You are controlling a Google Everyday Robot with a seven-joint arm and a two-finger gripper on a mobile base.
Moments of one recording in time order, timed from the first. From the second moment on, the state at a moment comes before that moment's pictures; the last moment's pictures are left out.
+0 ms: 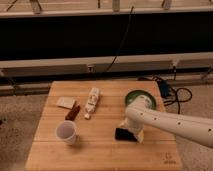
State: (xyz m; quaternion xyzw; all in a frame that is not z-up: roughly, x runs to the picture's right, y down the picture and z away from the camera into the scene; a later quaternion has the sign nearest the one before) arm 0.147 0.264 0.815 -0.31 -0.16 -0.39 0.85
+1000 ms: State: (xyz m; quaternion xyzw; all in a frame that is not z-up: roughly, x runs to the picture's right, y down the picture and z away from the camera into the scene) arm 0.150 0.260 0.807 -0.31 -0.16 -0.39 0.85
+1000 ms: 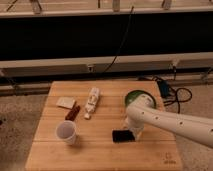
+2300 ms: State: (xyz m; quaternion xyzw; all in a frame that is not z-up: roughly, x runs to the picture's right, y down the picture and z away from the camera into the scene) arm 0.162 0.250 0.807 -0.31 -0.16 -0.39 0.85
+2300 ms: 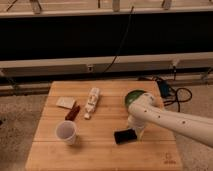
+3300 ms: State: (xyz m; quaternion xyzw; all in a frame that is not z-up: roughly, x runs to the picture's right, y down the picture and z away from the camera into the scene) arm 0.164 0.237 0.801 -0.31 -0.15 -0.39 0.85
